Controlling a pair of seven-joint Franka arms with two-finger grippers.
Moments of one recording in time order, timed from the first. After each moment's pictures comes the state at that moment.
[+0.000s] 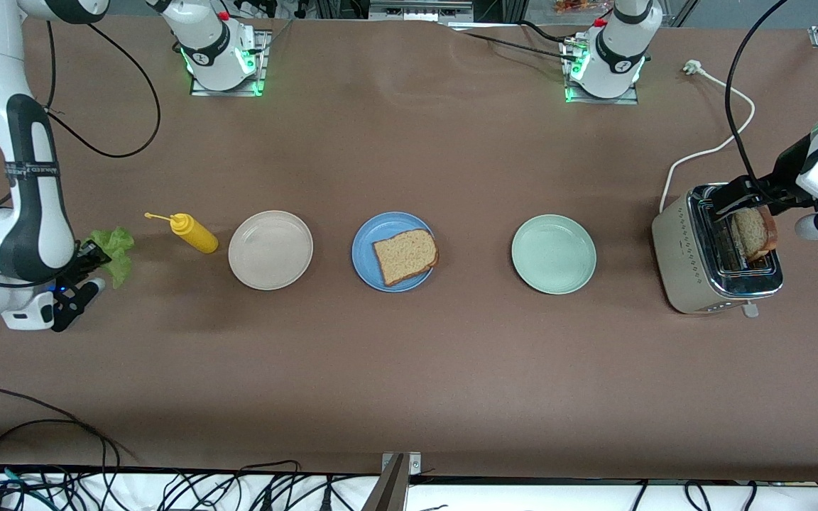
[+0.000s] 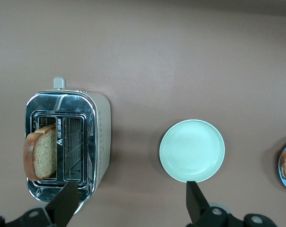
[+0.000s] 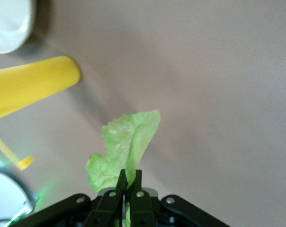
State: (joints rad) left arm -0.03 0.10 0.00 -1.55 -0.01 1.64 -0.16; right arm -0.14 0.73 -0.03 -1.30 -0.07 1.56 -0.95
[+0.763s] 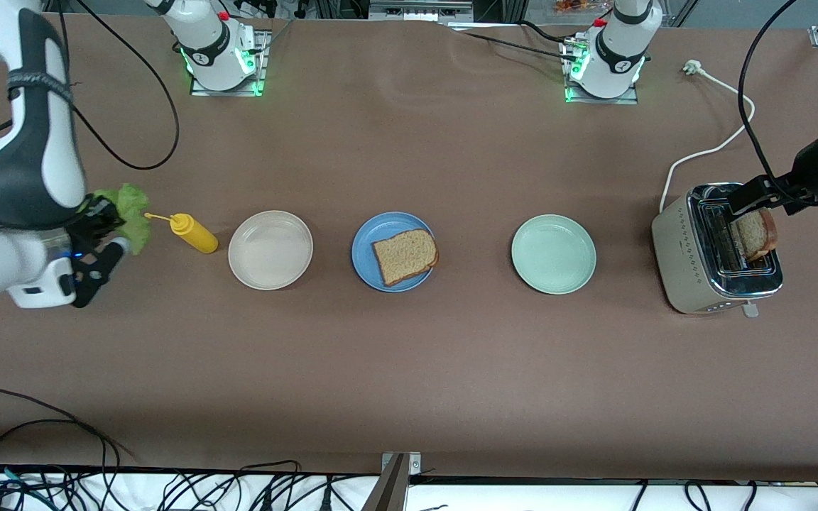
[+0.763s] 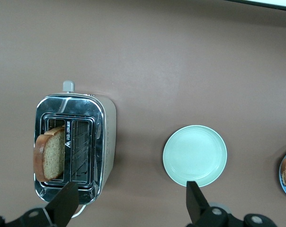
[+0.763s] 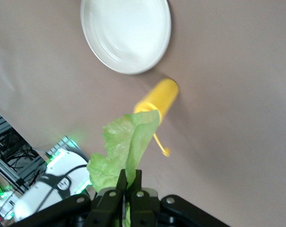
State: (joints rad) left arm 0.00 0.10 0.00 -1.53 -0.01 1.64 -0.16; right arm 0.04 0.61 0.04 -1.08 -0.05 1.15 -0.82
